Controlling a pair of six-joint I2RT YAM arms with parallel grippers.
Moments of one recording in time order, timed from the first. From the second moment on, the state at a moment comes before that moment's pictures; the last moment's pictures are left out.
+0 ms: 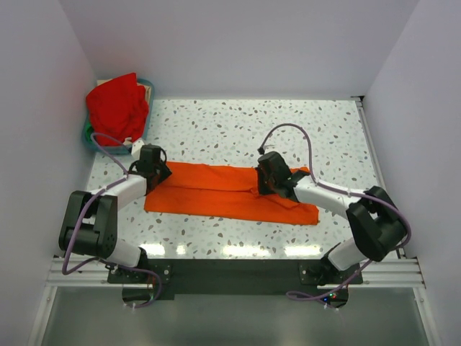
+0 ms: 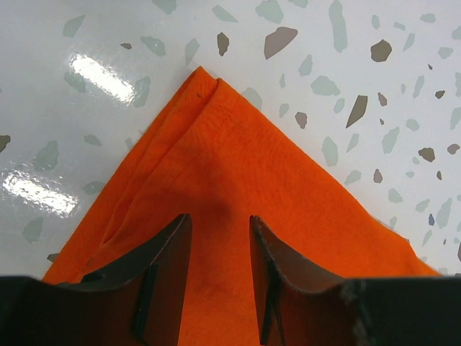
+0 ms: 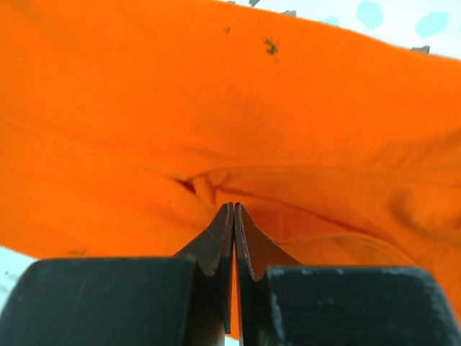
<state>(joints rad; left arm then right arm) -0.15 1.48 0.67 -0.02 -0.26 -0.75 0.66 1.54 0.85 -0.21 0.17 0.46</state>
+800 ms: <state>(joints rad) -0.15 1.45 0.66 -0.01 -0.23 -0.75 0.80 1.40 0.82 -0.28 0.33 0.55</state>
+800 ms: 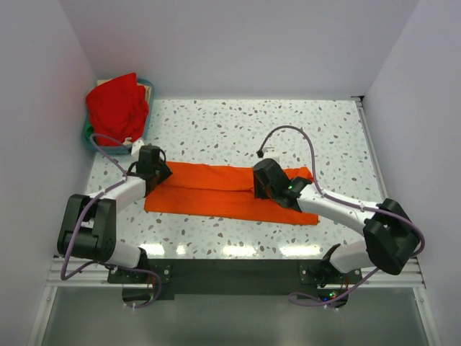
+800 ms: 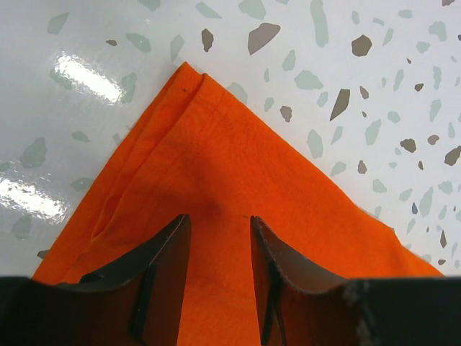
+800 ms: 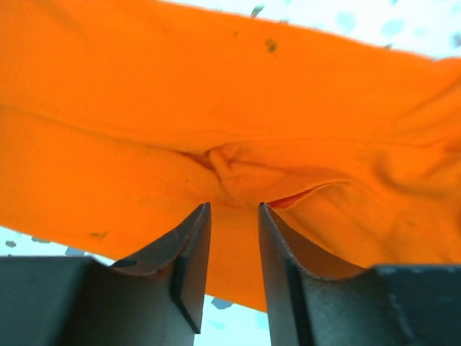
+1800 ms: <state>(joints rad) -0.15 1.45 0.66 -0.01 -0.22 -0.75 0.79 1.54 0.96 -0.41 0.36 0.36</state>
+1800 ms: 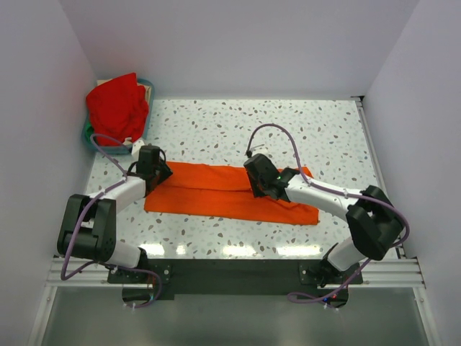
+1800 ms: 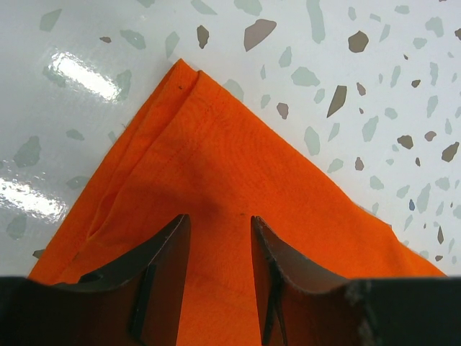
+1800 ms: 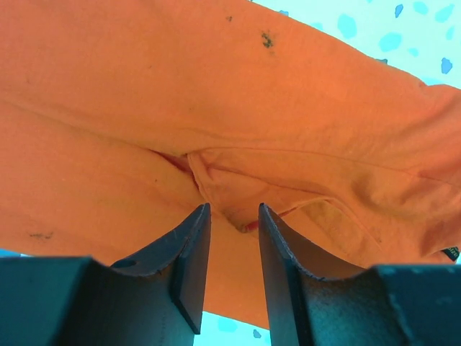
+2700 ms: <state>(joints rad) -0.15 1.45 0.64 0.00 -0.21 -0.75 0.79 1.57 0.94 -0.45 0.38 0.48</state>
